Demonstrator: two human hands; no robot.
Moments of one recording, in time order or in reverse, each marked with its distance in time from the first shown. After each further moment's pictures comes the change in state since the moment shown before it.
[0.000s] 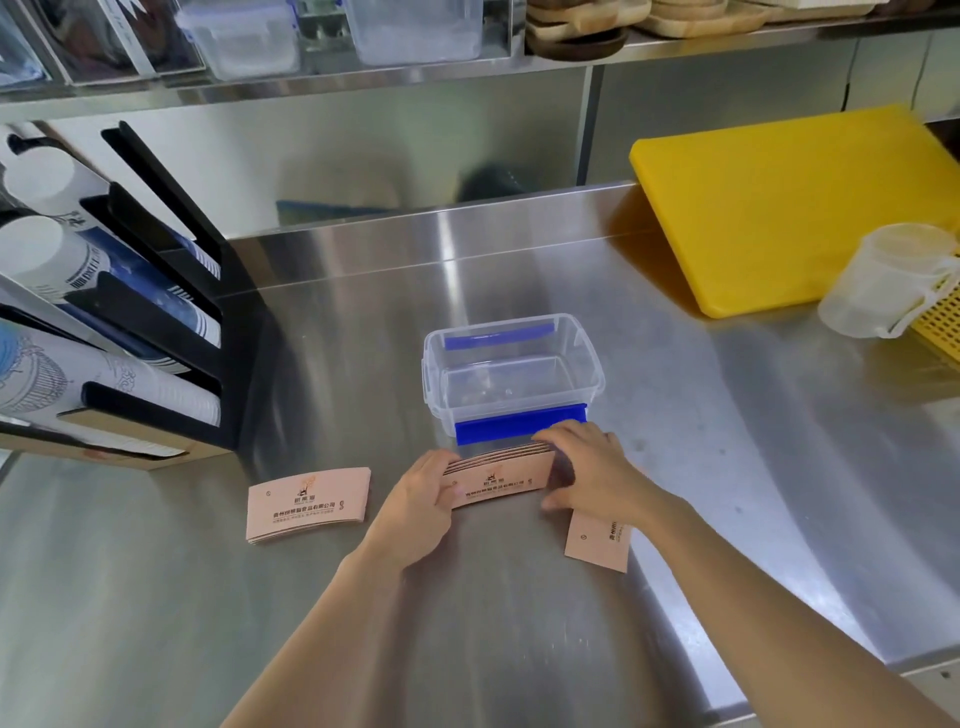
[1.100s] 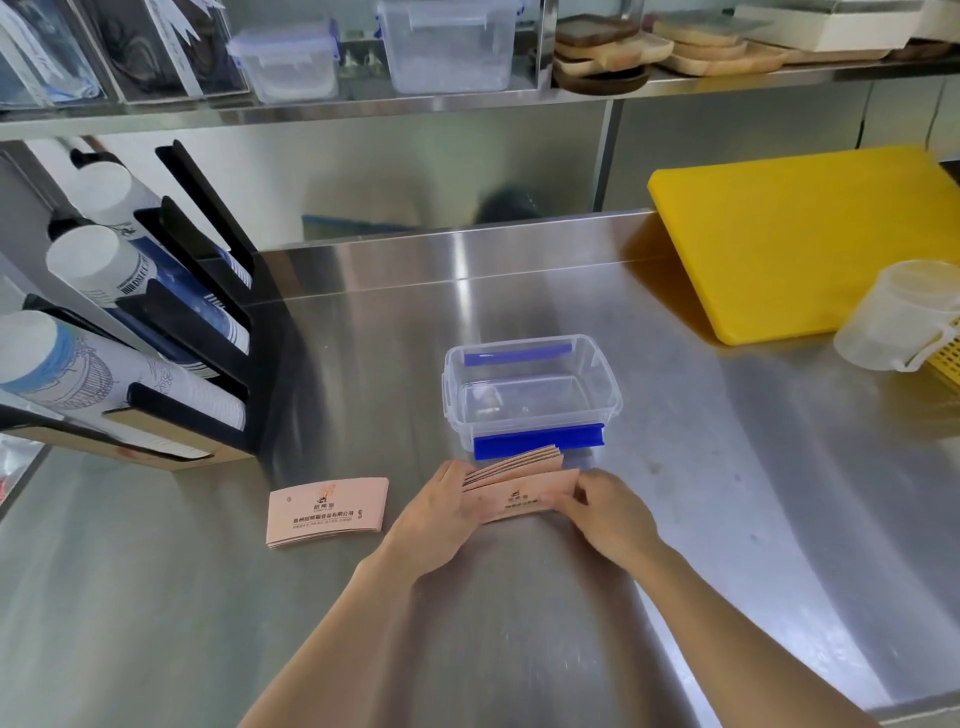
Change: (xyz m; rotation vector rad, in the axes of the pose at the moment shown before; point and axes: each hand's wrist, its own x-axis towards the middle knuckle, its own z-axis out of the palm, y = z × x) left_hand -0.001 0.000 -0.005 -0.025 -0.103 -0.020; right_hand -0.007 -0.008 0.025 0.135 0.165 0.257
